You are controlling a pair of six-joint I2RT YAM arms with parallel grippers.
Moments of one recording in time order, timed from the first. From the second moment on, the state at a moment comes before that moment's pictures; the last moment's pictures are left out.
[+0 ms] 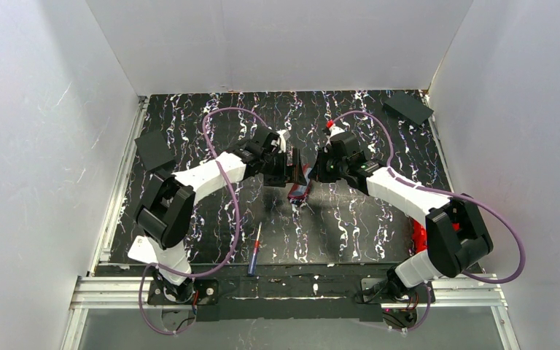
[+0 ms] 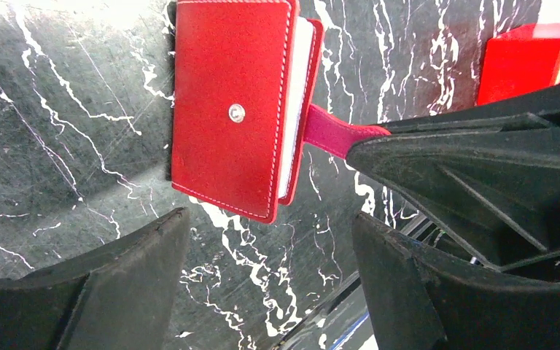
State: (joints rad) left arm -0.63 1.79 1.24 -0.34 0.37 -0.60; right arm 0.57 1.47 0.95 -0.18 -0.13 0.48
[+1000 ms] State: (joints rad) left arm -0.67 1.90 1.36 -0.49 0.21 -0.54; right arm 0.53 1.45 0.94 -0.18 -0.15 0.48
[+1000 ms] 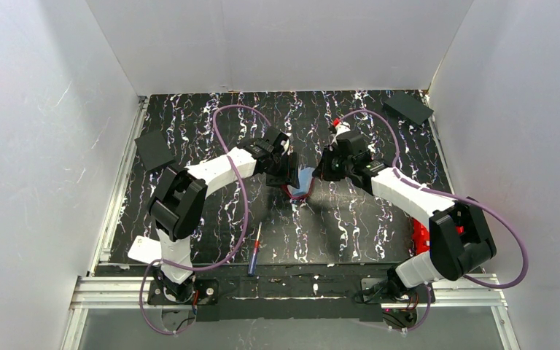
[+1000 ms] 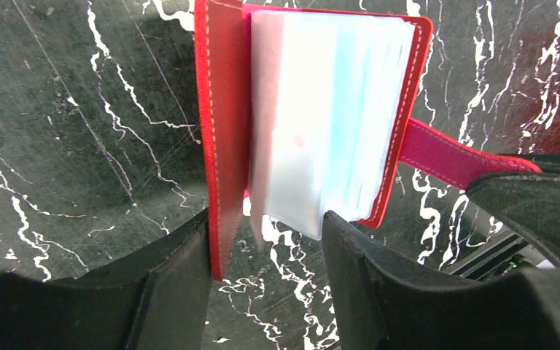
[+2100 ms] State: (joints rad) left arm -0.66 1.90 1.16 -0.31 0.27 -0.60; right arm 0.42 1.44 0.81 -0.08 -0.31 0.50
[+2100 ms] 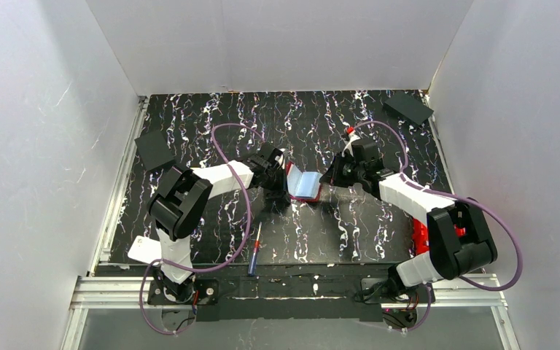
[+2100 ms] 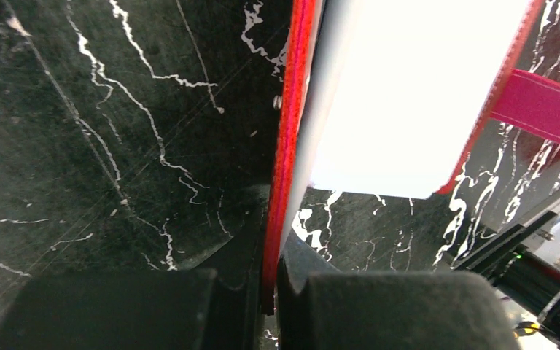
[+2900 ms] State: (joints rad) left arm -0.67 1.52 1.06 -0.27 0.30 -0.51; right arm 0.32 1.47 0.76 0.05 -0.49 0.55
